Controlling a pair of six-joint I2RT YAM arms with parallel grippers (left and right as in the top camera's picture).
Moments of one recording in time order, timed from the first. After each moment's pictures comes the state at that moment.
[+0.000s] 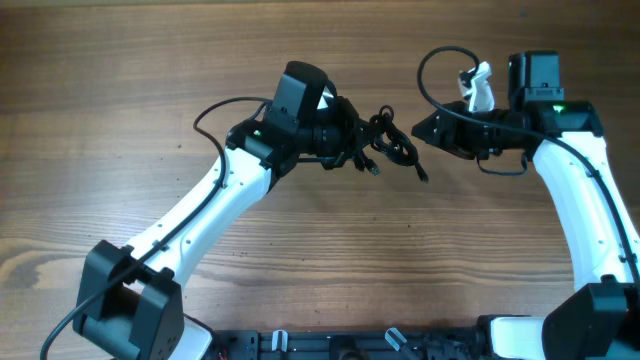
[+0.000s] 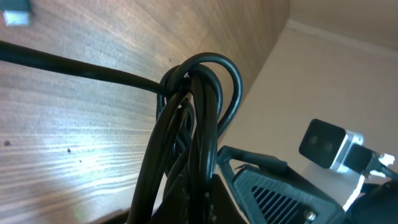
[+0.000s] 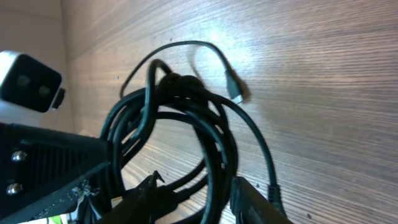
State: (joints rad) left arm -0.54 1.64 1.22 -0.31 0.58 -1.40; right arm 0.01 1.53 1.27 -0.91 -0.71 0.25
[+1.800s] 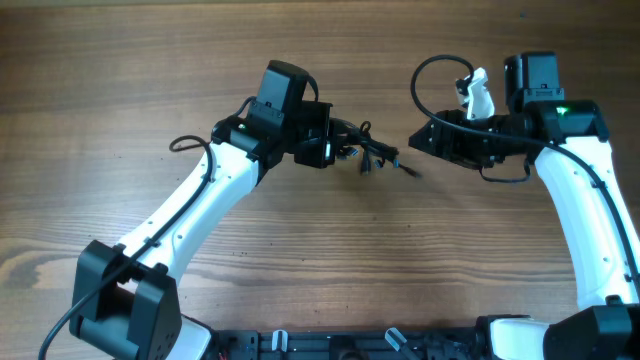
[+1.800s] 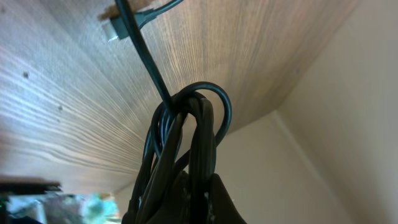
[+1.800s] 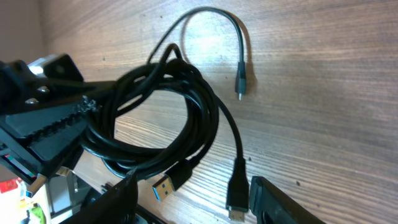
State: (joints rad) left arm -0.47 1.63 1.22 -0.44 0.51 -1.95; right arm 0.04 1.49 1.31 -1.06 -0.64 0.21
